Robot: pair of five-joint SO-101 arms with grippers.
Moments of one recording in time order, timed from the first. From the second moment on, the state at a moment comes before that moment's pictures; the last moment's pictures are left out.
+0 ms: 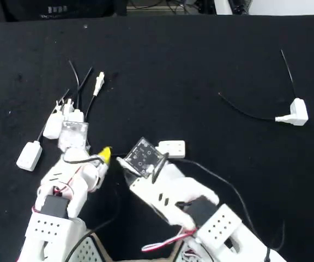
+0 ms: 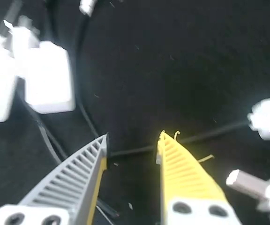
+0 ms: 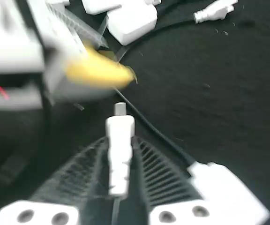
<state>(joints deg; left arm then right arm) 5.1 -86.7 92.3 40.3 2.9 -42.5 -74.3 85.4 38.8 8.6</state>
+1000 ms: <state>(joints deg) 0.6 -86.7 92.3 40.3 2.9 -12.4 7.3 -0.2 98.1 -4.4</state>
